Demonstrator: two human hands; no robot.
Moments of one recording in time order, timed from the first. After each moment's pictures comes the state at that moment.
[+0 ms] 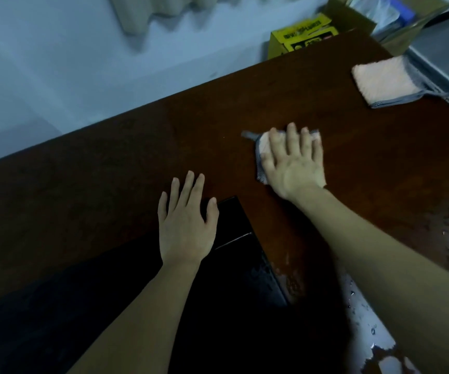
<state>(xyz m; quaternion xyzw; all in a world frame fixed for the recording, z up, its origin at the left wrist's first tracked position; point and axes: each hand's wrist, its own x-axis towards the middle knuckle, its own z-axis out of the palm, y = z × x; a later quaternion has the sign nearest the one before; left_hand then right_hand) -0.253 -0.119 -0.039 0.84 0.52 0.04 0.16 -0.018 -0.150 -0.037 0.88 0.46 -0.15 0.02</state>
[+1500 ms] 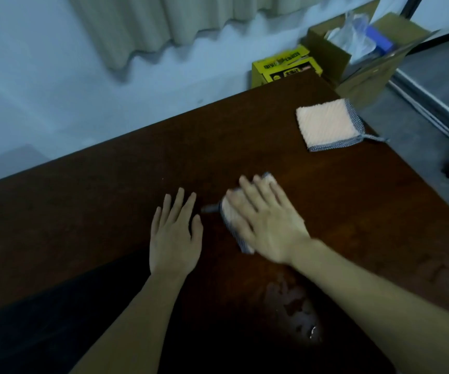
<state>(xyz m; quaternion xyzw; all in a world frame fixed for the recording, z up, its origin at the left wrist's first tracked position) -0.126 -0.137 -0.039 0.83 0.52 0.05 0.19 0.077 -0.225 -0.036 0.73 0.68 -0.10 0.01</state>
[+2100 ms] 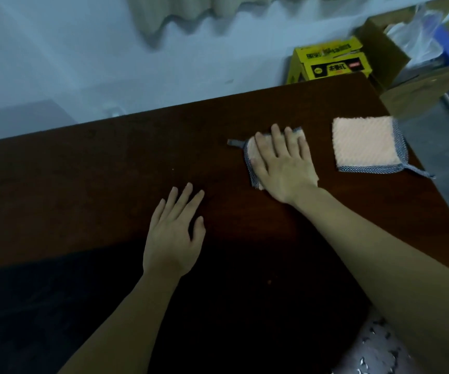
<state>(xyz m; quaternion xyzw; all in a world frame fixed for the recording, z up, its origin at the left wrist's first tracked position) -0.122 -0.140 -0.039 0.82 0.53 0.08 0.17 0.148 -0.106 -0.036 0.76 0.64 -0.13 0.04</state>
